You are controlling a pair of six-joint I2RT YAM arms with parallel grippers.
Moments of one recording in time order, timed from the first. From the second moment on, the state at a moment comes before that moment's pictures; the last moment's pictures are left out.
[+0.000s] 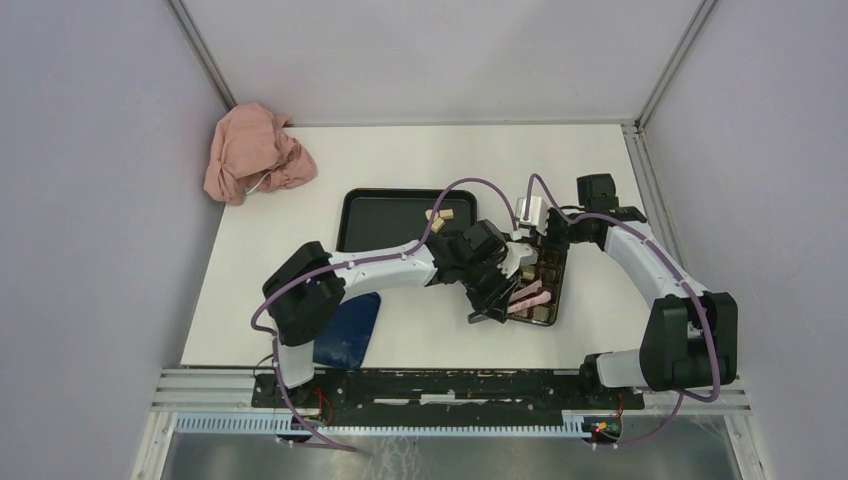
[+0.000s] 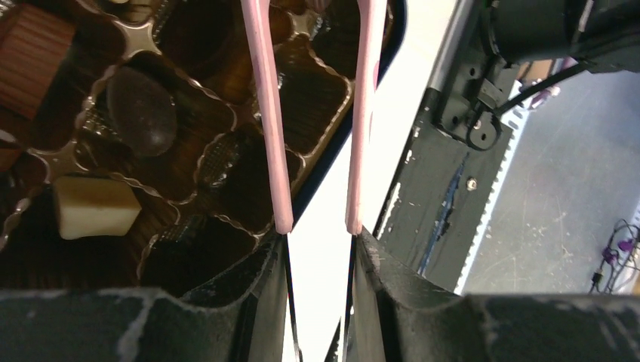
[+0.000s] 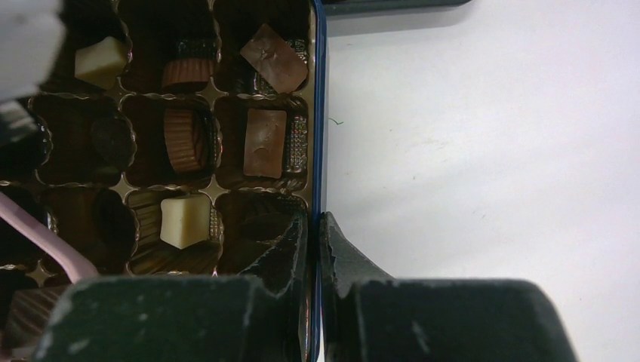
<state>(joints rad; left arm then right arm) -1.05 1.86 1.32 -0.37 0.49 -0.16 0.09 1.37 0.93 -0.60 -0.67 -1.20</state>
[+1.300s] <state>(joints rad) -1.08 1.92 1.39 -0.42 0.39 -0.18 0.08 1.39 0.95 -0.60 -0.65 -1.20</state>
